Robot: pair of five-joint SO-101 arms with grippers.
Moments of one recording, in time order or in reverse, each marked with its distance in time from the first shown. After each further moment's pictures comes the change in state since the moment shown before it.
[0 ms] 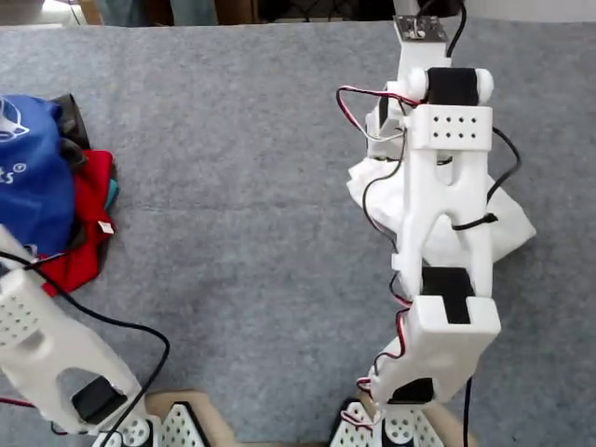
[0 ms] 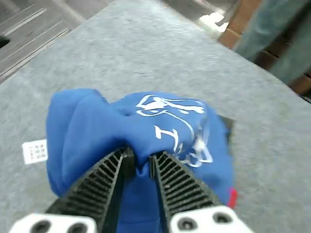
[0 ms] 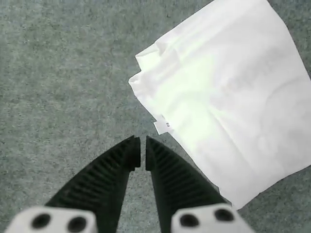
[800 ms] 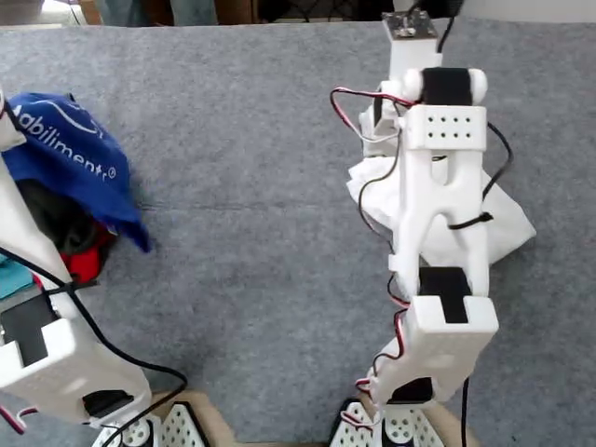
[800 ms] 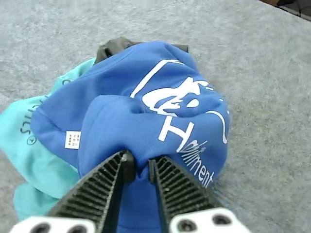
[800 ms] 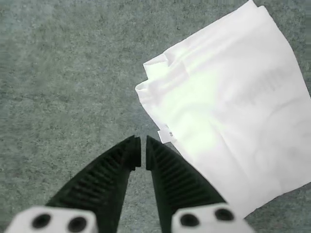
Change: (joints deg) left arm 10.3 -25.3 54.2 -14.5 -5.0; right arm -2.0 0.0 0.4 -2.5 3.5
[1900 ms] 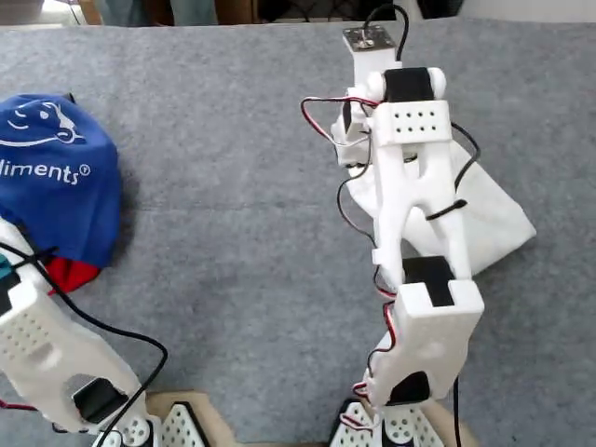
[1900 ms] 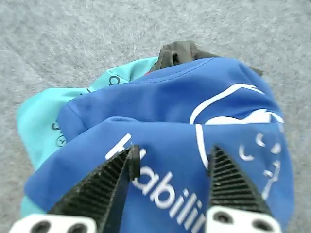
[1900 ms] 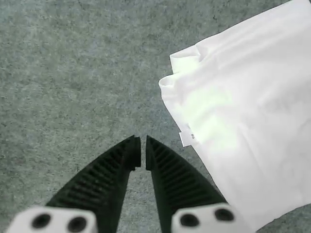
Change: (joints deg) left arm -10.3 20.0 -8.7 -9.0 5.5; right arm -4.4 5.2 0.0 0.0 0.0
